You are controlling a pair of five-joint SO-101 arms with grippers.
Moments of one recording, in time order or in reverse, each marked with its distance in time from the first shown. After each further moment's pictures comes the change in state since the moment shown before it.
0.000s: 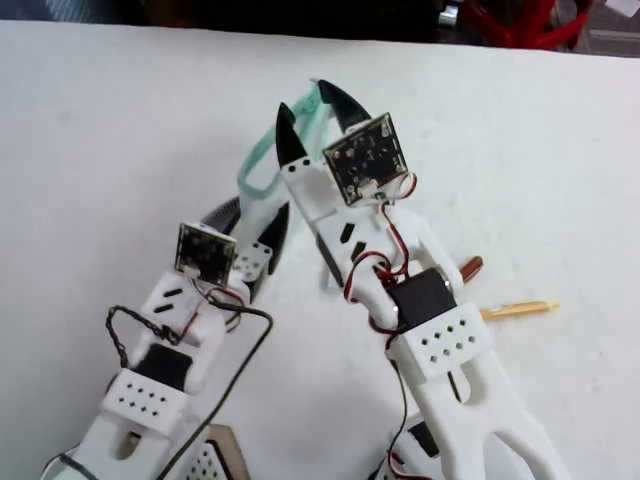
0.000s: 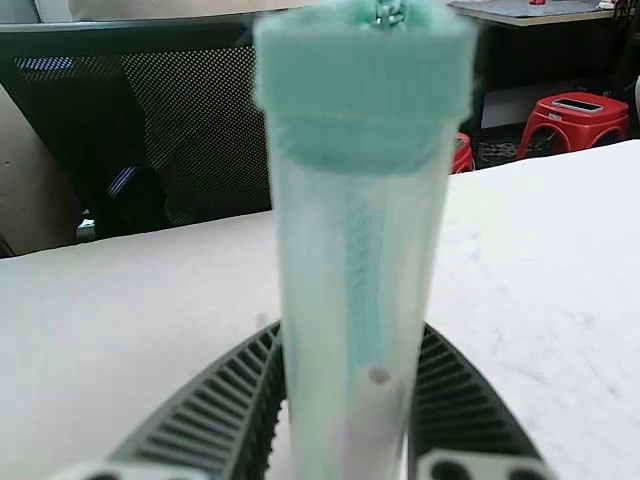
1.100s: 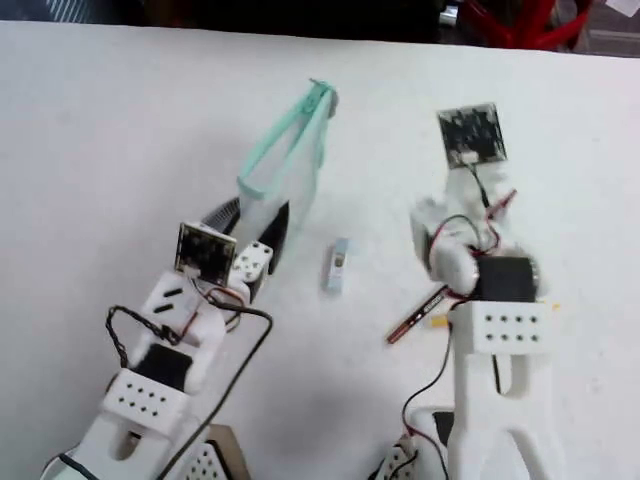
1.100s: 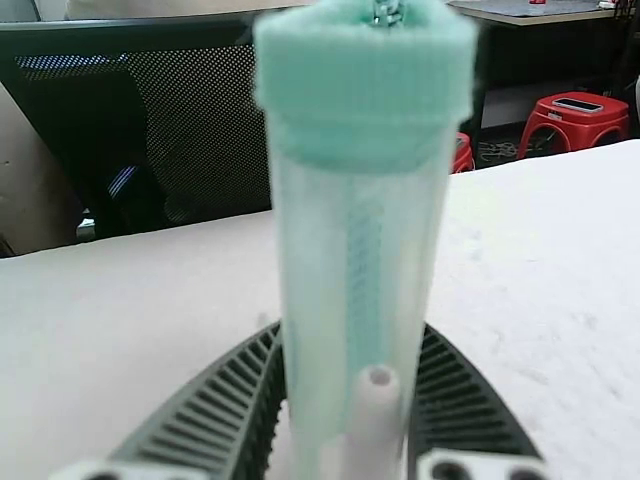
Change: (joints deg) left arm 0.0 0.0 0.0 0.0 0.0; right arm 30.6 0.0 -3.2 52.7 1.8
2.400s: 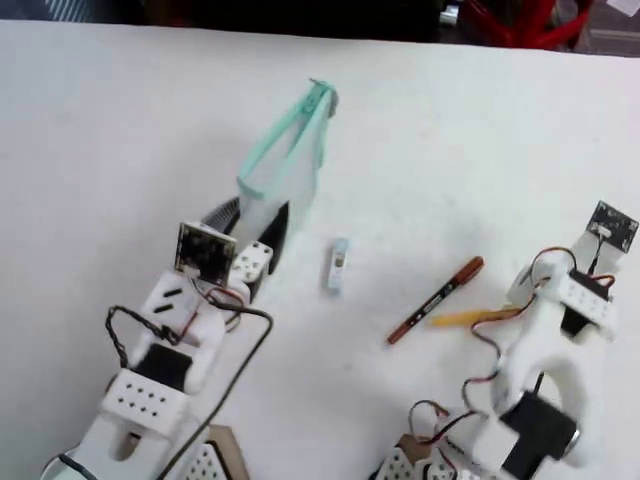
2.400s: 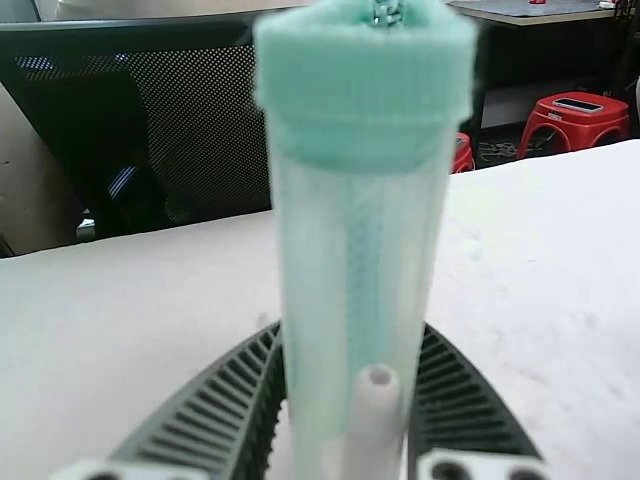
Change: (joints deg) left arm 0.0 0.0 0.0 0.0 0.0; right arm 33.2 32.9 11.9 -24.9 -11.3
